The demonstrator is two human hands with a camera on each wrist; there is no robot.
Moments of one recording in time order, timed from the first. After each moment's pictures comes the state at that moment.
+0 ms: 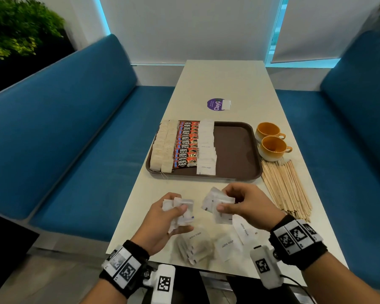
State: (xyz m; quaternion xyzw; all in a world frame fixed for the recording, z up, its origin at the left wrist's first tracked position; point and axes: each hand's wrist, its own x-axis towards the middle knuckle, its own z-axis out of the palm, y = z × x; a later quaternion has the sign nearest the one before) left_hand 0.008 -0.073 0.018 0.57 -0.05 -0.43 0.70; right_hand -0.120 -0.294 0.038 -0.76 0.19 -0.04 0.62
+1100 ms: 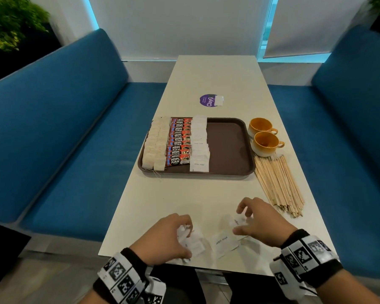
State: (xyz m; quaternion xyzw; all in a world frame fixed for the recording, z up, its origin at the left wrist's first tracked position) left_hand -0.009 -0.069 0.020 0.82 -0.41 -0.34 0.20; right_hand -0.168 -0.311 0.011 -0.90 0.28 0.10 0.32
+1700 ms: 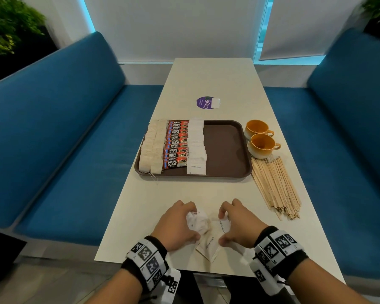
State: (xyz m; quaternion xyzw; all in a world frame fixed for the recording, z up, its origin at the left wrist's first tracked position) left_hand -0.001 -0.117 -0.013 0.86 -0.39 -0.26 0.21; right_hand -0.135 -0.290 -0.008 -0.91 0.24 0.15 0.29
